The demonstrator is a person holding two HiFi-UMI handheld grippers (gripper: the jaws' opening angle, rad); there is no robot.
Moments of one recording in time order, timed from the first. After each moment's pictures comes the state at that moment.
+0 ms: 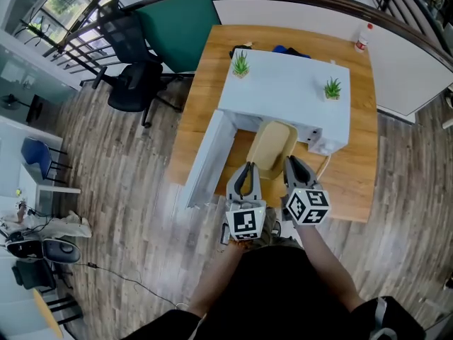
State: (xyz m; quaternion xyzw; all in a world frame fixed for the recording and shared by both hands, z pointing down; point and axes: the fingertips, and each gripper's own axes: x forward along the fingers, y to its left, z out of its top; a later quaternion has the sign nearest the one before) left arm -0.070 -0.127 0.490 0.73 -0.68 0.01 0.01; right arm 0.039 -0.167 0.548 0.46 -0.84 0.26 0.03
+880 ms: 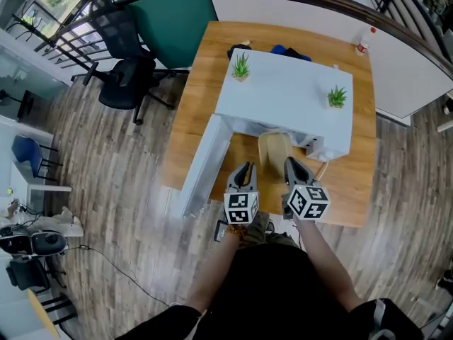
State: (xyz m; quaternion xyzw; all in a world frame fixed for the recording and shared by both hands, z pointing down) left arm -0.080 -0.174 0.619 0.75 -0.63 0.05 0.20; right arm 0.040 -0.197 0.594 0.46 -0.83 0.29 0.08
